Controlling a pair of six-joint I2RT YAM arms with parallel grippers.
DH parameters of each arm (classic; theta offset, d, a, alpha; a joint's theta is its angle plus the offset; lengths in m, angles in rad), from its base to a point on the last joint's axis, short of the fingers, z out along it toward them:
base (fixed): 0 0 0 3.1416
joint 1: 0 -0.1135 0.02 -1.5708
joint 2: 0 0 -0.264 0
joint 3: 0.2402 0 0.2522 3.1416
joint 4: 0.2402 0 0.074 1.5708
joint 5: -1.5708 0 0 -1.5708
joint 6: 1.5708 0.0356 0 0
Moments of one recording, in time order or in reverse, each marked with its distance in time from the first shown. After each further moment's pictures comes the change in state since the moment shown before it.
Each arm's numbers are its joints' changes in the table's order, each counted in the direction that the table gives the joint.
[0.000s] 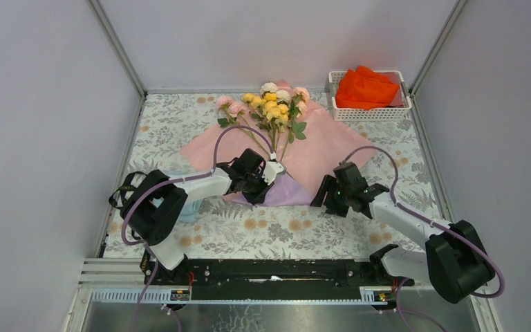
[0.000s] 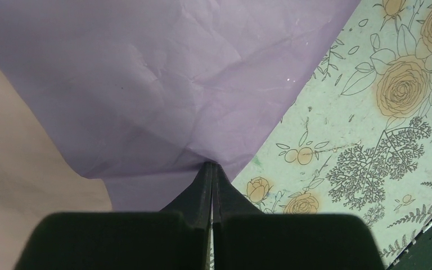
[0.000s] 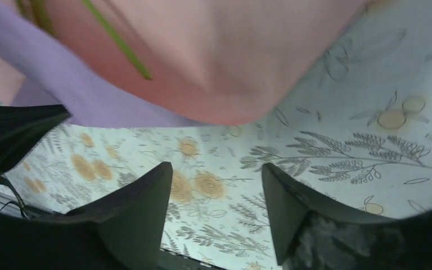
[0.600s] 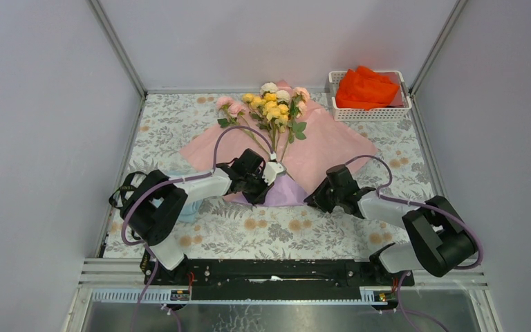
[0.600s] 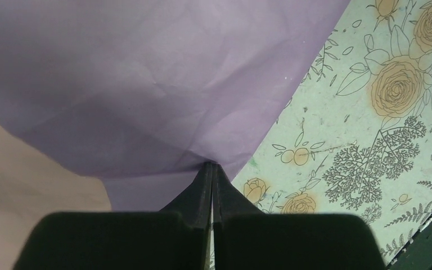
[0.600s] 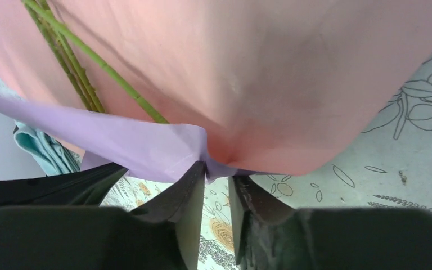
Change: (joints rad) left arm 0.000 0.002 -0.006 -0.010 -0.014 0.000; right arm -0.034 -0.177 -0.131 -0.404 0.001 0.394
